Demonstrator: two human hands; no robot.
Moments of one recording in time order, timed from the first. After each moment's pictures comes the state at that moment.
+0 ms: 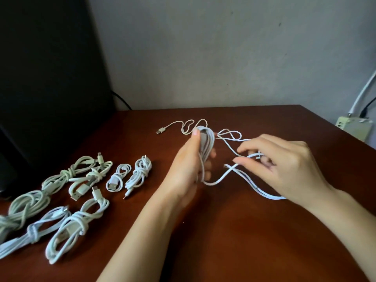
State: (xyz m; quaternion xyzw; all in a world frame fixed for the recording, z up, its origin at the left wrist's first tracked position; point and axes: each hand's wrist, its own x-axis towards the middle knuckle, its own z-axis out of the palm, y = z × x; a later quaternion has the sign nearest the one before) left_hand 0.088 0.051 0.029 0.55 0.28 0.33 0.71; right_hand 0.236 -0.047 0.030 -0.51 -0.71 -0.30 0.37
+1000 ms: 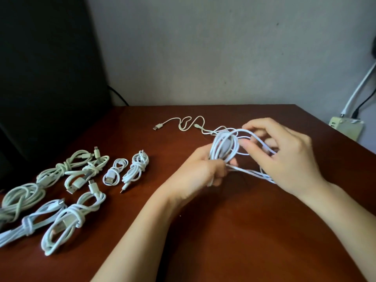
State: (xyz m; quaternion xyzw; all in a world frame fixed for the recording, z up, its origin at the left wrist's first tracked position) left_hand 0.086 0.041 0.021 0.69 0.15 0.22 0.67; right_hand 0.236 -0.048 0.026 -0.59 -0.62 -0.23 0.46
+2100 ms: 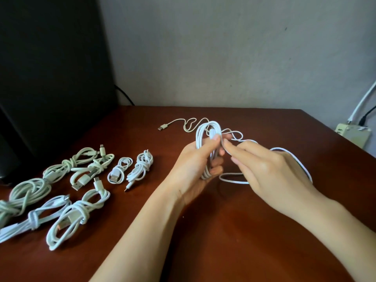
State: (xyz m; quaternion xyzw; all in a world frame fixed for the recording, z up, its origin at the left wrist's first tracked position) left_hand 0.089 0.050 0.022 0.48 0.16 0.32 0.80; right_hand 0.217 -0.046 0.023 -0.58 -0.72 -0.31 0.23
